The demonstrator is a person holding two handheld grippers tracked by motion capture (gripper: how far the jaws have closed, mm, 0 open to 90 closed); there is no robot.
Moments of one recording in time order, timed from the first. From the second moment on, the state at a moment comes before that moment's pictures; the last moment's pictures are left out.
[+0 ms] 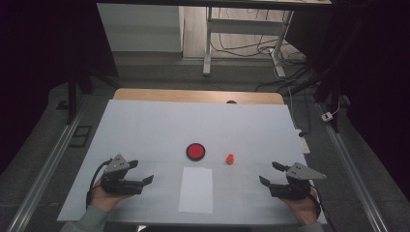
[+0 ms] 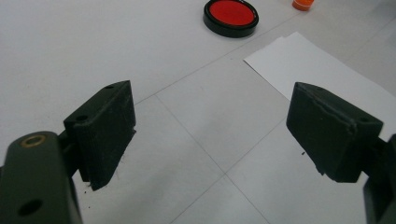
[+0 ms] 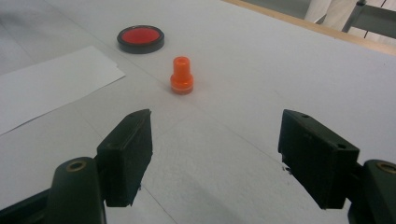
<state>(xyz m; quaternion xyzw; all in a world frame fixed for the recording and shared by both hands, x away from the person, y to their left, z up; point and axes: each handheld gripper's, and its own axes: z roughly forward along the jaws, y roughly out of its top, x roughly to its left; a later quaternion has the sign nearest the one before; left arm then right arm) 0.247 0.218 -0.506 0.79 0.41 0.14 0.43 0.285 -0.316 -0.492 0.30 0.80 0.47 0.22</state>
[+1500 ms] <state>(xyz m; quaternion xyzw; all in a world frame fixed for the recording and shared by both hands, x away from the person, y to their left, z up) 0.252 0.214 -0.510 0.80 0.41 0.15 0.42 0.315 -0.251 -0.475 0.28 0.82 0.47 0.19</state>
